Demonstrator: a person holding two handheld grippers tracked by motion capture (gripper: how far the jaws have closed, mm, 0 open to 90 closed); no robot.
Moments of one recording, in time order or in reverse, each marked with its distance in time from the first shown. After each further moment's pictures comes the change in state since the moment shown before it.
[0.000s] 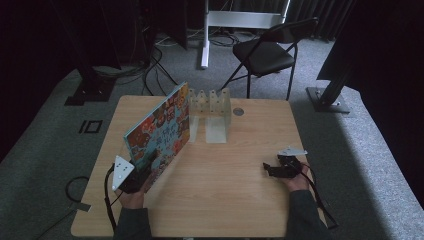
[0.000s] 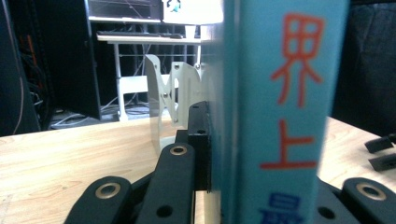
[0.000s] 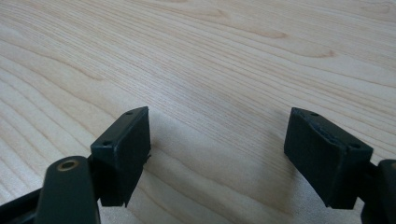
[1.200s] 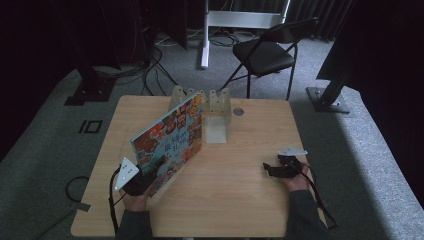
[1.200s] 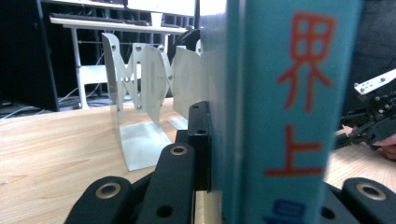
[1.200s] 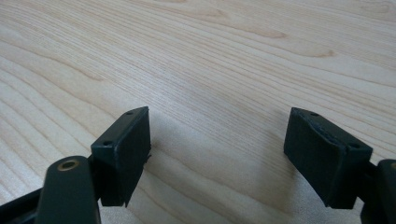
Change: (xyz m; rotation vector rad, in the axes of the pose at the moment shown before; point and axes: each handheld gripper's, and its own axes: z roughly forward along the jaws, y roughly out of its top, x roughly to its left) left arm -0.003 -0.016 0.004 0.037 -0.150 -0.026; right arm 0.000 0.000 0.000 -0.001 0.000 0.003
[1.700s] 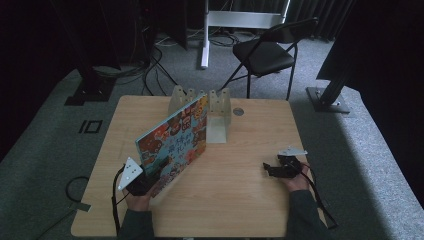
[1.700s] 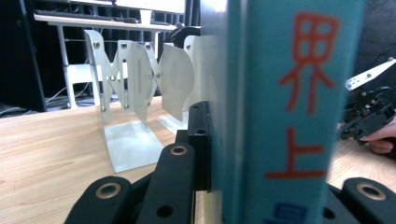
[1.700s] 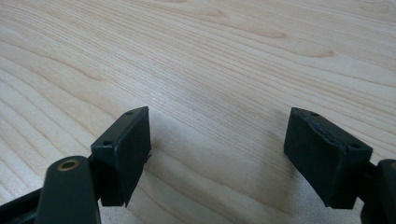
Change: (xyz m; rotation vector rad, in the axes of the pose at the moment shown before) left arm -0.005 -0.001 0.005 0.011 -0.040 0.005; right arm 0.000 0.000 0.000 0.000 -0.001 -0.001
